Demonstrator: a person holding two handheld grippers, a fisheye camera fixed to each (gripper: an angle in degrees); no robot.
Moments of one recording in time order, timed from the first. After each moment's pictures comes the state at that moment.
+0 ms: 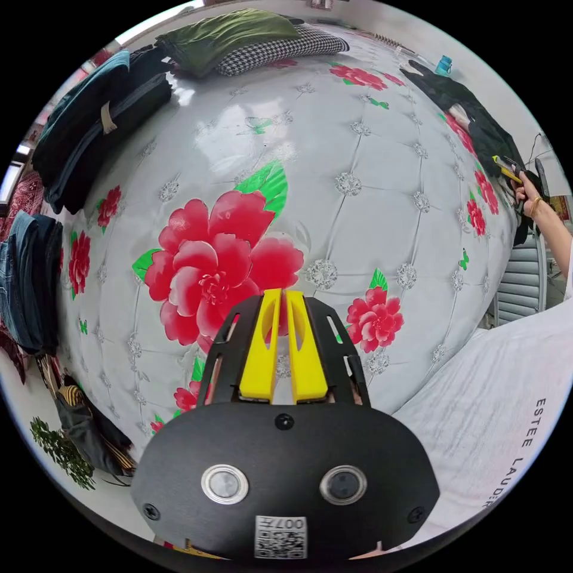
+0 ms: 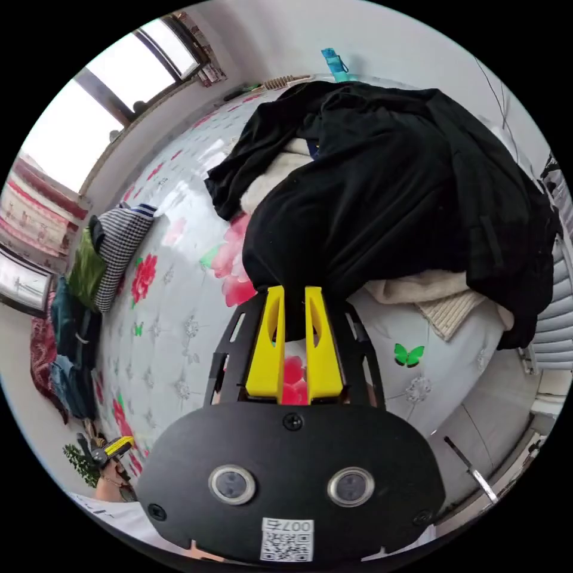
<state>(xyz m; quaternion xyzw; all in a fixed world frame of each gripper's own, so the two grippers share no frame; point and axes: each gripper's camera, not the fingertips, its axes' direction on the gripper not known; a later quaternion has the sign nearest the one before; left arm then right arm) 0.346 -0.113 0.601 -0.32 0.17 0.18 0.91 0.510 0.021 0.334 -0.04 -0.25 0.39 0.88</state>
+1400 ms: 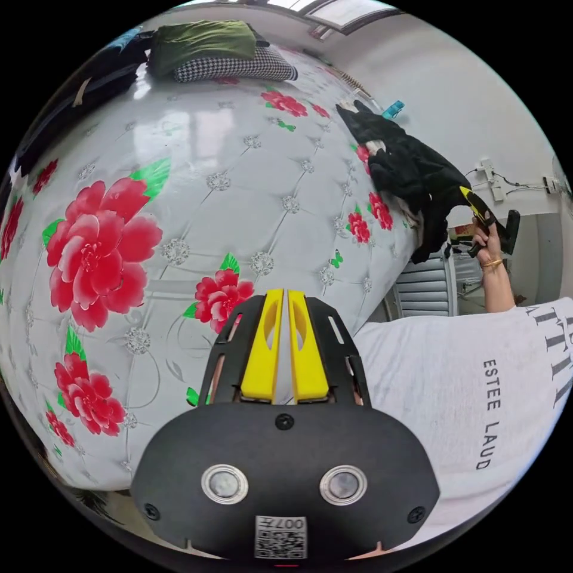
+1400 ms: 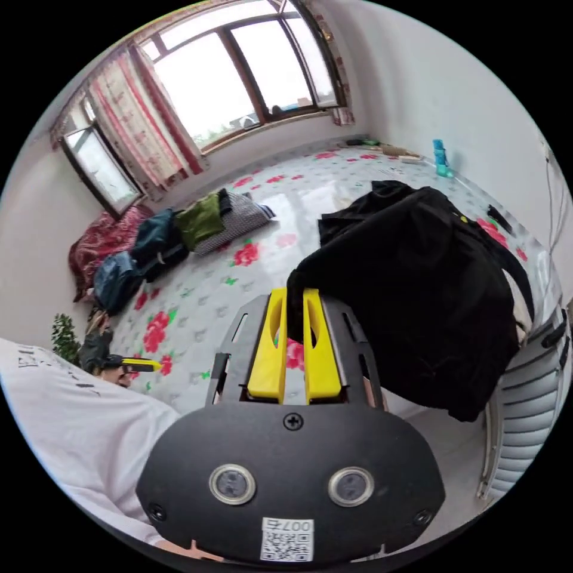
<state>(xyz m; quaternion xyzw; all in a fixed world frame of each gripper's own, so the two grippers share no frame) 0.256 -0.043 0.416 -0.27 0.40 0.06 0.87 0.486 0.057 0.140 0.11 -0.33 0.15 0.93</state>
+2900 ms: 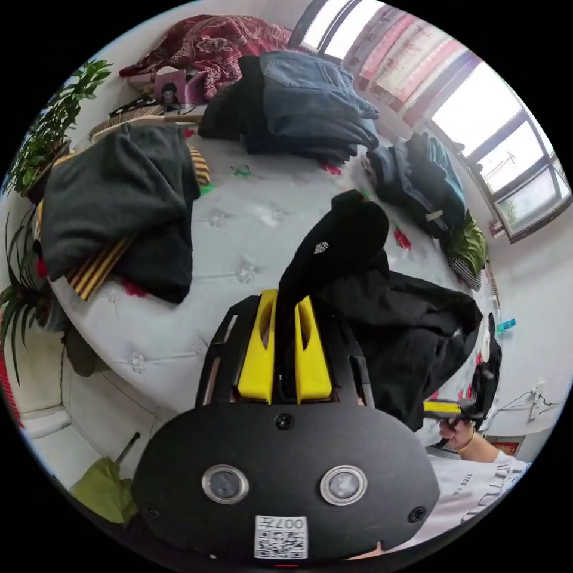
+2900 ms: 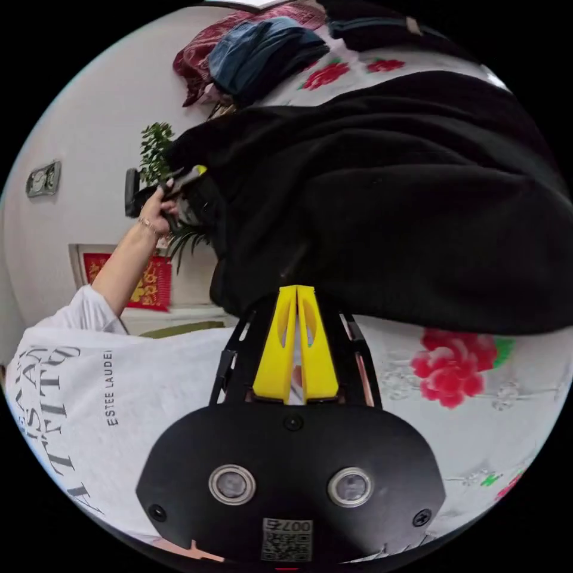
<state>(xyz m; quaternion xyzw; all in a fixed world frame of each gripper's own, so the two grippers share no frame) -0.340 0.006 0.212 -0.18 0.05 -0.32 0.93 -0.096 -0.011 0.260 -0.21 -0.61 -0.24 0.73</state>
